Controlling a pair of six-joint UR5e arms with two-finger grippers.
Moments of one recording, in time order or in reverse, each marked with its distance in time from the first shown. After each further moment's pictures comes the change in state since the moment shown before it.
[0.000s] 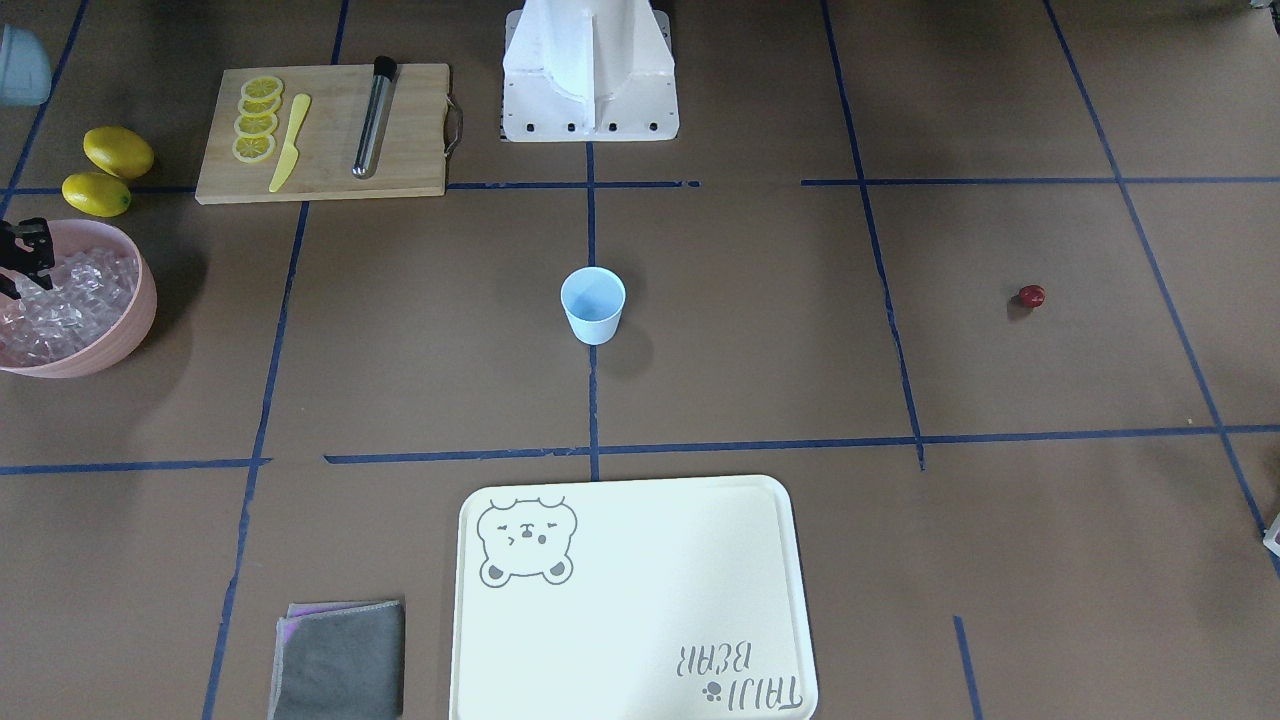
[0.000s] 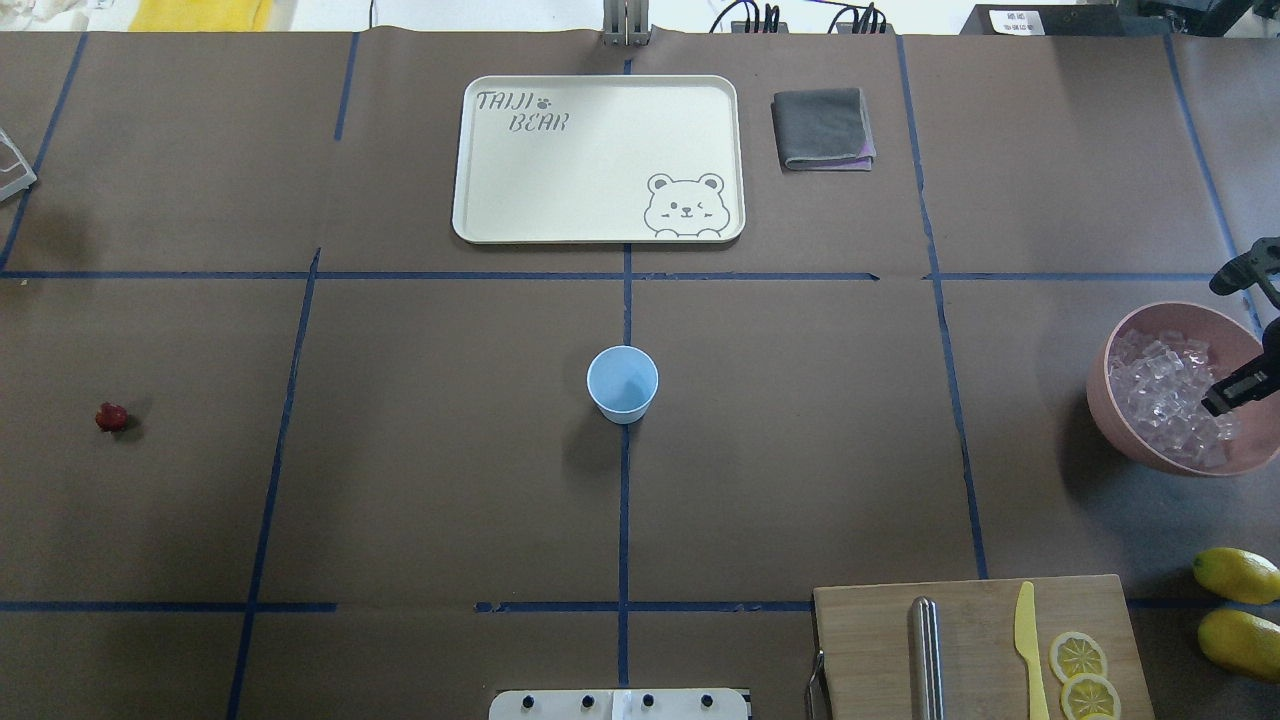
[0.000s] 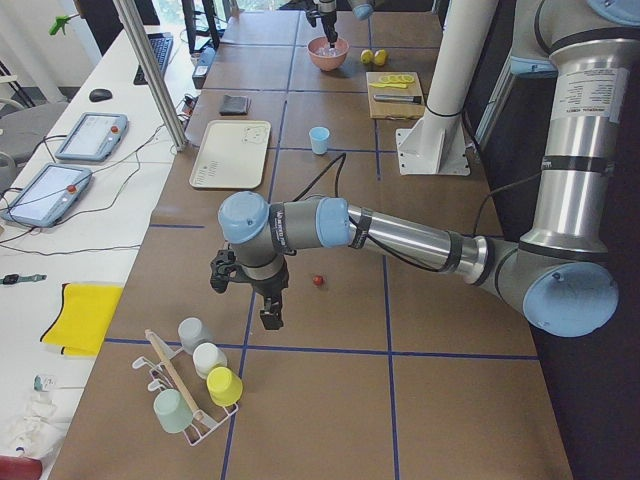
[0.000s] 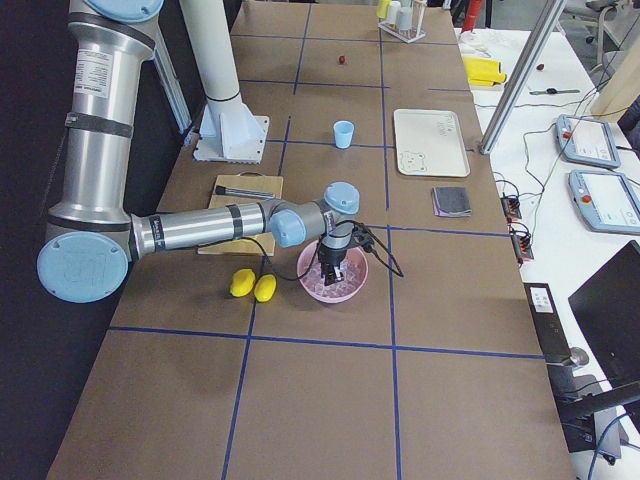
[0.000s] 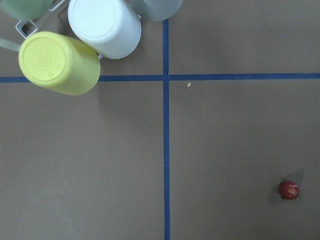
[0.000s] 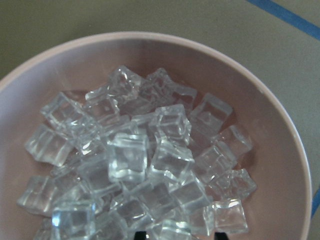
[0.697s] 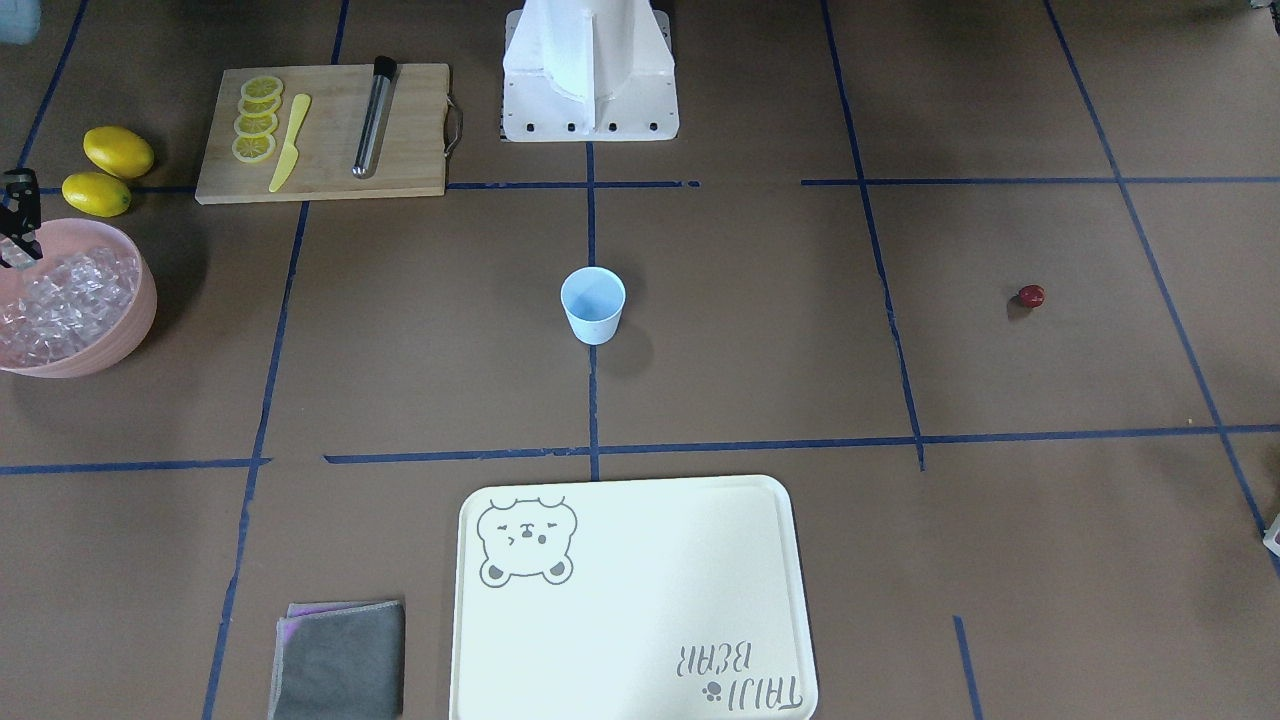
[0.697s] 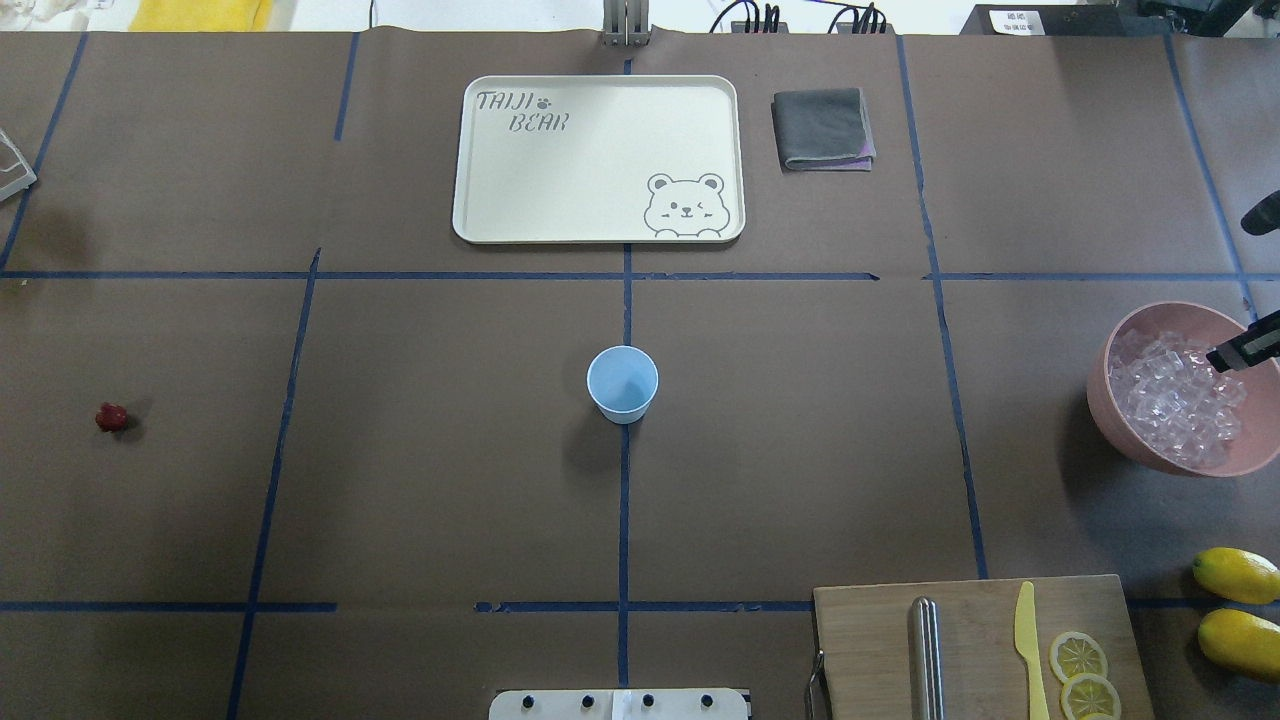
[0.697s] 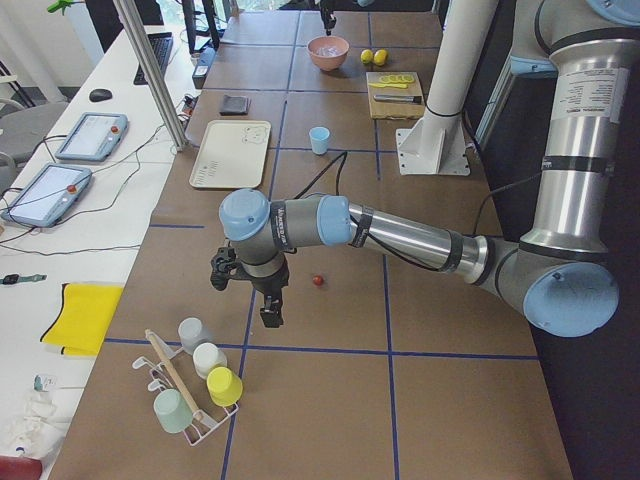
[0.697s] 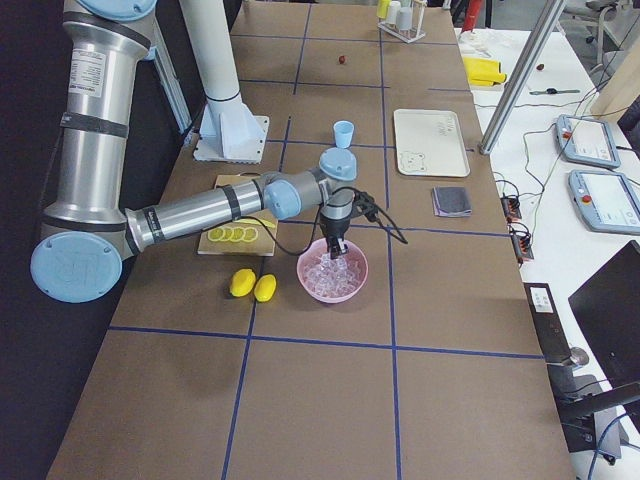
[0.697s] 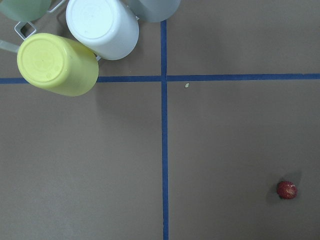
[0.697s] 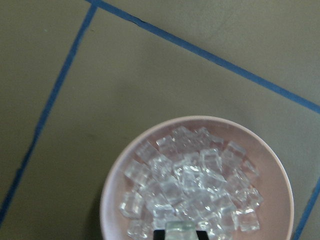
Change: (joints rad) left arm -0.001 0.006 -0.018 0.003 -0.001 -0.001; right arm 0.065 0.060 0.276 -0.208 0.024 0.047
